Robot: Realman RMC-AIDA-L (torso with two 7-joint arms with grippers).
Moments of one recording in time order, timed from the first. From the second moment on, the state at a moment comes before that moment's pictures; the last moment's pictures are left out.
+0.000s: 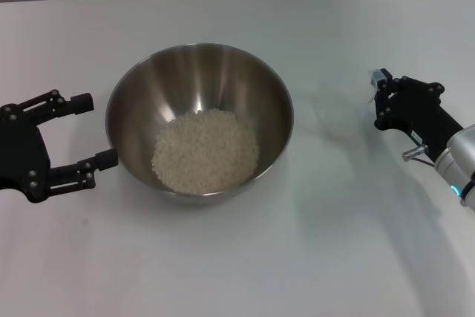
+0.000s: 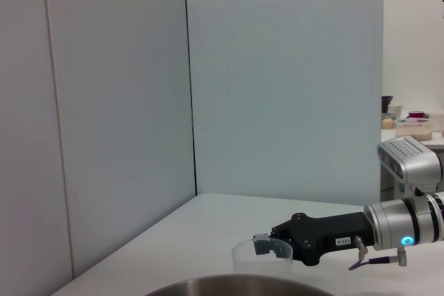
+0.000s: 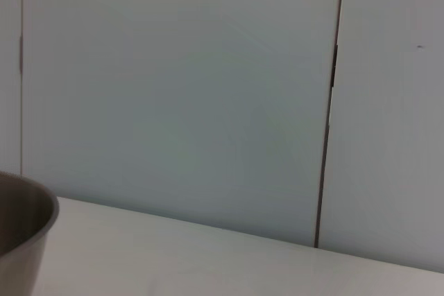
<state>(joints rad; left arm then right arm) -0.29 -2.06 0.68 0.86 1.80 1.82 -1.12 0.47 2.08 0.04 0.13 -1.71 -1.11 0.11</state>
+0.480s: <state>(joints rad) -0.30 -2.06 0.68 0.86 1.80 1.81 -1.12 0.46 2.08 0.04 0.11 -1.72 -1.11 0.22</state>
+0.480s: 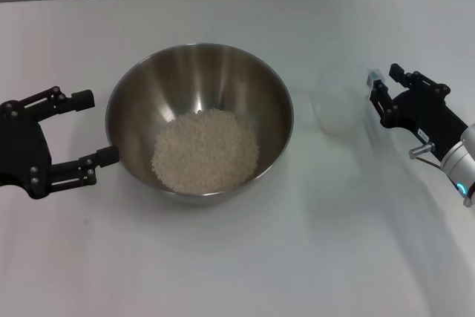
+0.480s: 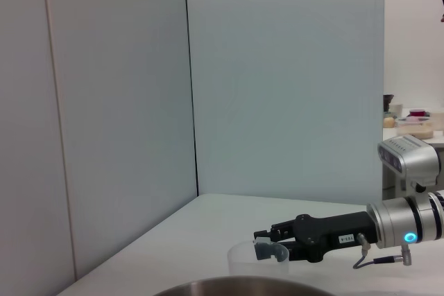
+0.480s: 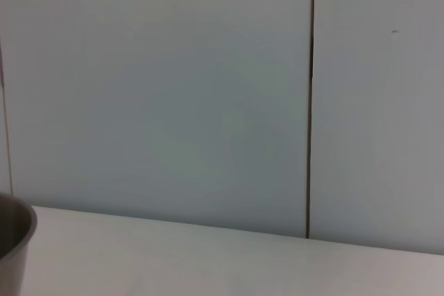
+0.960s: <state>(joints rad) -0.30 -2.06 0.68 0.86 1.80 1.81 -1.12 0.46 2.08 0.04 0.11 -1.72 -1.11 0.22</state>
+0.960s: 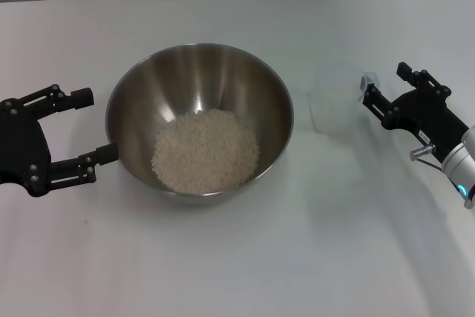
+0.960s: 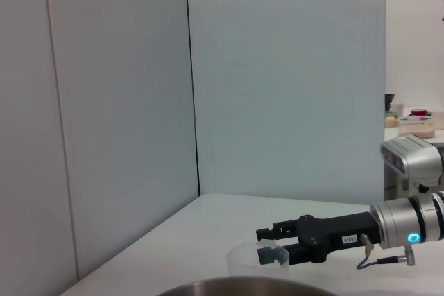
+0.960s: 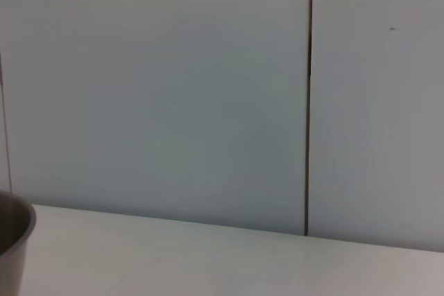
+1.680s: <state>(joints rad) -0.30 -2.06 0.68 0.85 1.80 1.81 -1.12 0.40 2.08 0.04 0.13 -1.73 -1.18 0.22</state>
